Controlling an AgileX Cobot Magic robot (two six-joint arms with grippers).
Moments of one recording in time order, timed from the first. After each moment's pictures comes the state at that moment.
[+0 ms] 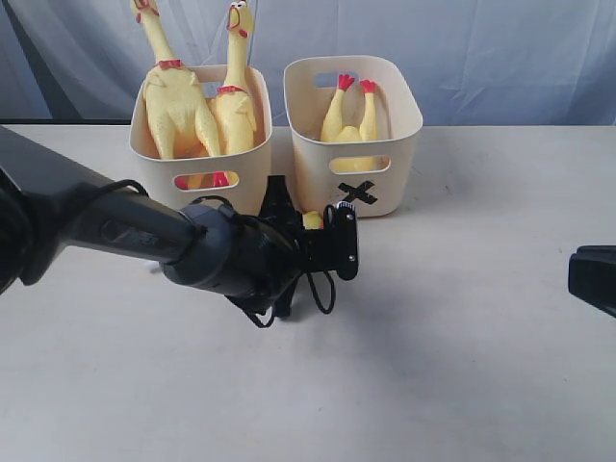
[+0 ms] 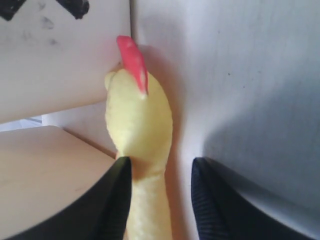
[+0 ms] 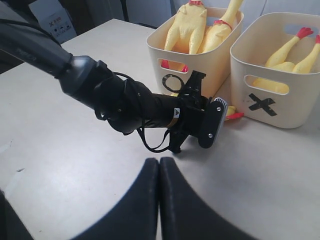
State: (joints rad) left arm -0.82 2.19 -1.19 1.67 0.53 -0.77; right arm 0.38 0.45 -0.58 0.63 0.74 -0.51
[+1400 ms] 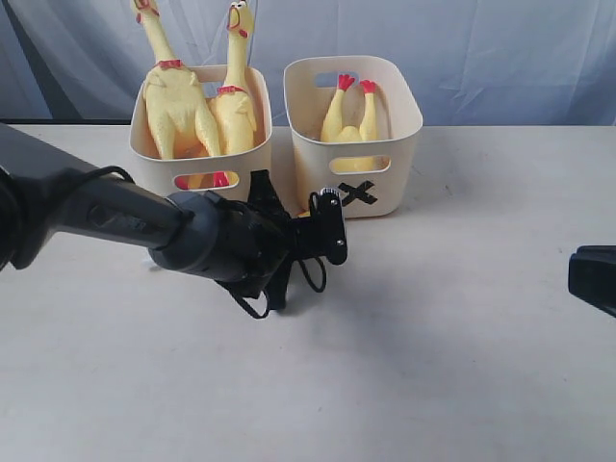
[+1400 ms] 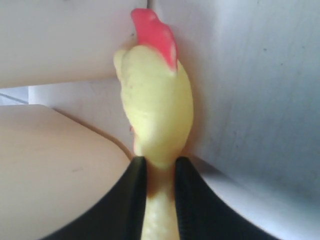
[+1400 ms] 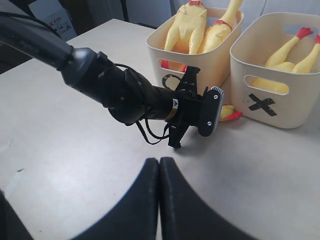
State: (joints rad) left arm -0.77 2.19 -1.20 1.58 0.48 -0.76; right arm 0.38 0.45 -0.58 0.63 0.74 -0.51
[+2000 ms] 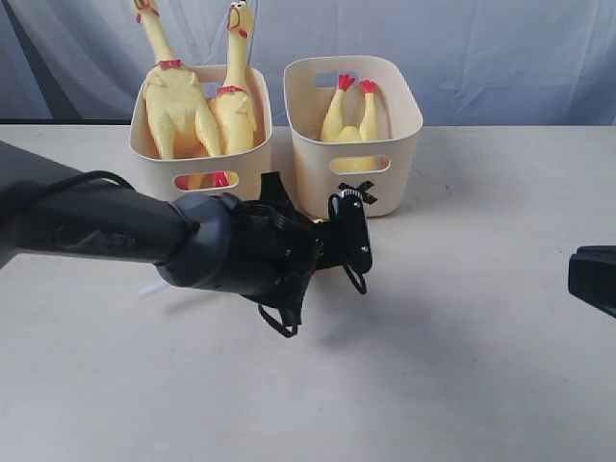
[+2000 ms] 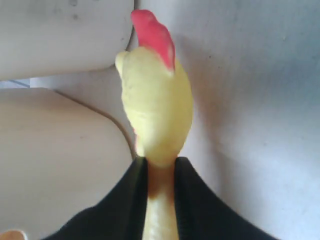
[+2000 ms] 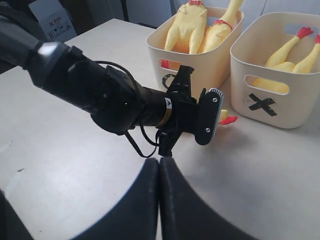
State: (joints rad) left arm -0.91 2.08 -1.20 1.24 0.65 -0.51; right arm 0.38 0.45 -0.58 0.63 0.74 -0.51
